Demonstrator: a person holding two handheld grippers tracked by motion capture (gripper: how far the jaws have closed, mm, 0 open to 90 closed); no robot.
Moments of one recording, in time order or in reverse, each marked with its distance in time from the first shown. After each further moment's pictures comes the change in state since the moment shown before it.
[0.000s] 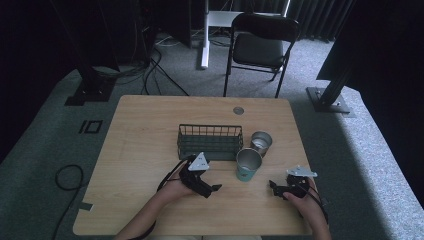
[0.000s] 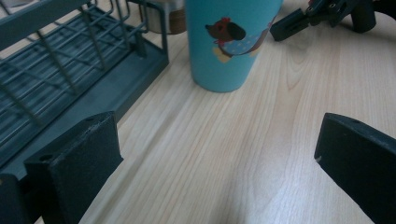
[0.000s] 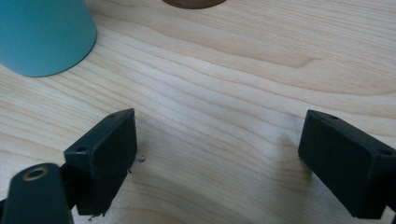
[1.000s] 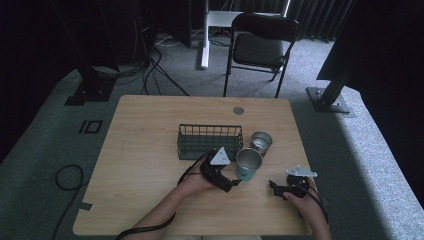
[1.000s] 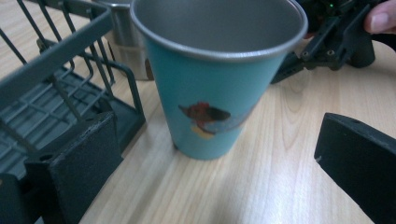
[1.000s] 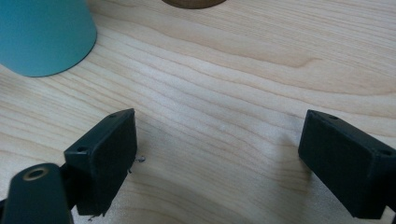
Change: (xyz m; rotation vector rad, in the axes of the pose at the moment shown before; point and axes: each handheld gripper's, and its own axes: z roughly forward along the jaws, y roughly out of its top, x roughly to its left) left arm -0.008 0.042 0.046 -0.036 -0.023 0.030; right arm 0.000 0.000 0.000 0.000 0.000 0.000
